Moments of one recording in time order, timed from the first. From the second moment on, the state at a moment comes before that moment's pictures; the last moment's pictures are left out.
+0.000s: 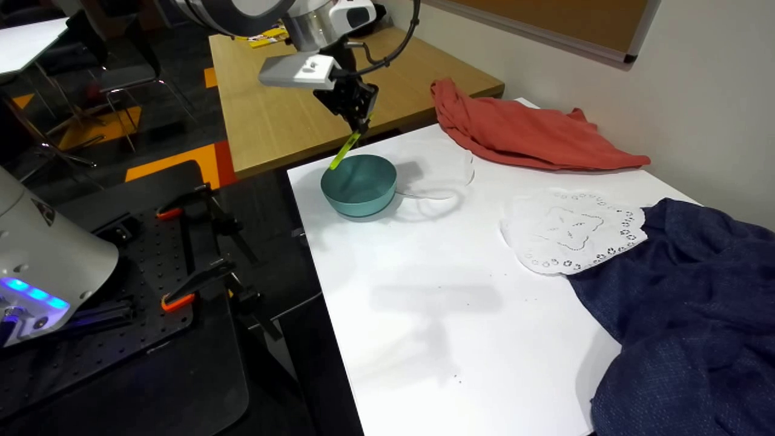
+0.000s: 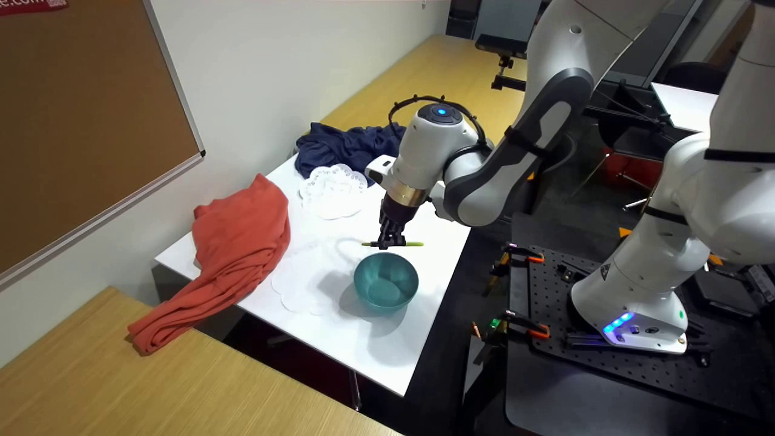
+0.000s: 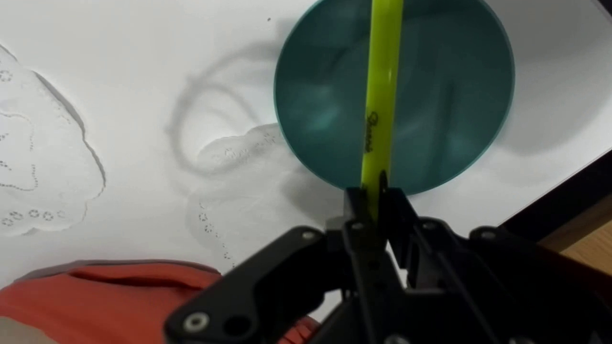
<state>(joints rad) -0.04 0.26 0.07 -2.52 -0.19 3.01 -0.33</state>
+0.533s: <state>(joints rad) -0.18 0.39 0.26 -2.51 -0.19 3.14 -0.44</state>
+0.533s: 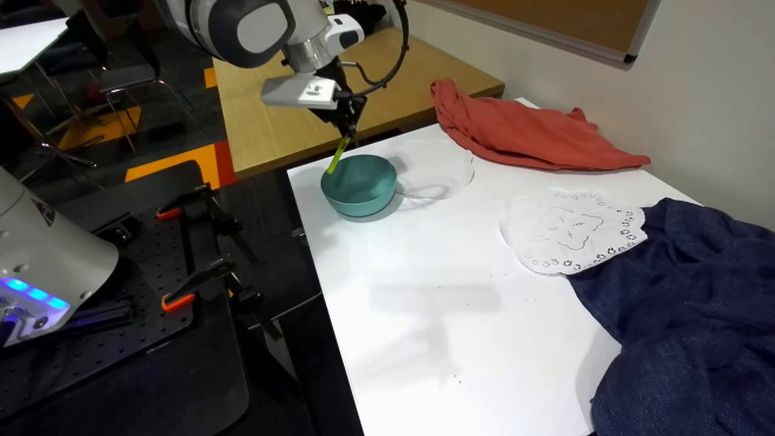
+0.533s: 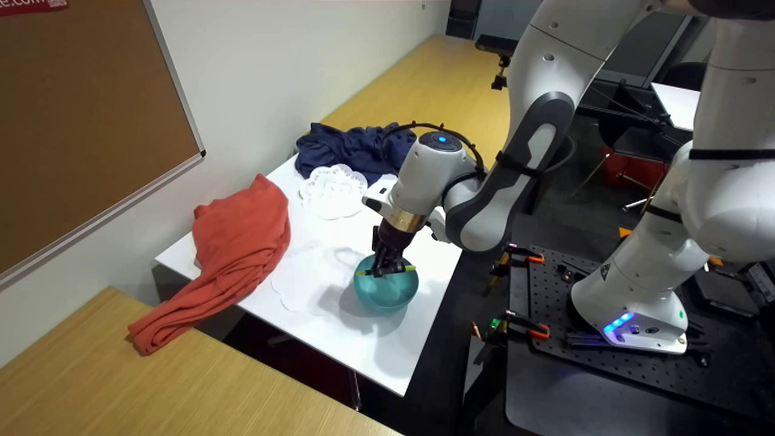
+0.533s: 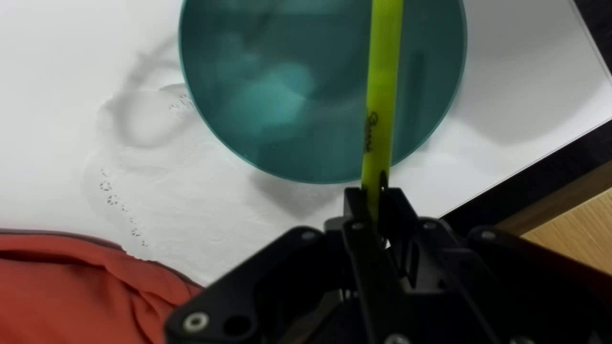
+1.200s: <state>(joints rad) -0.33 0.54 0.33 -2.43 -0.31 3.17 -0.49</state>
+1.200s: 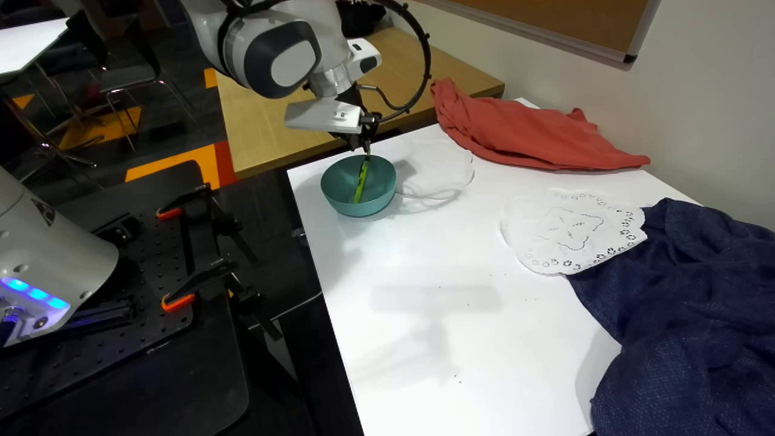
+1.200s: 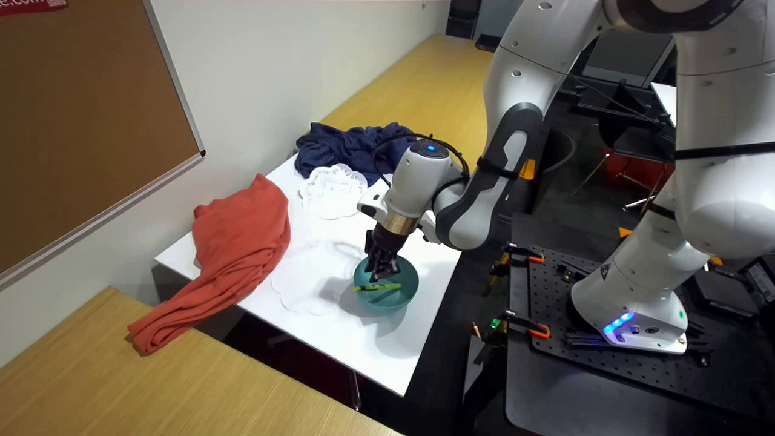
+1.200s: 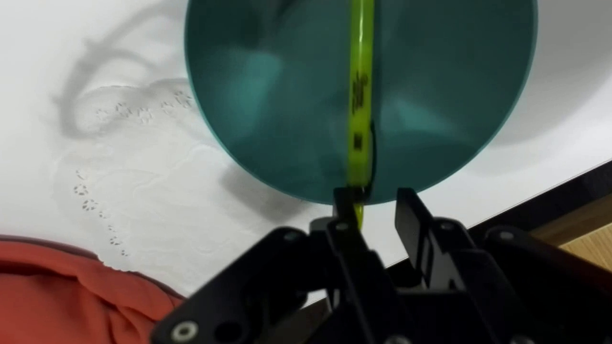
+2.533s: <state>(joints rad) -0.46 0.50 0.44 -2.44 -0.33 3.26 -0.49</state>
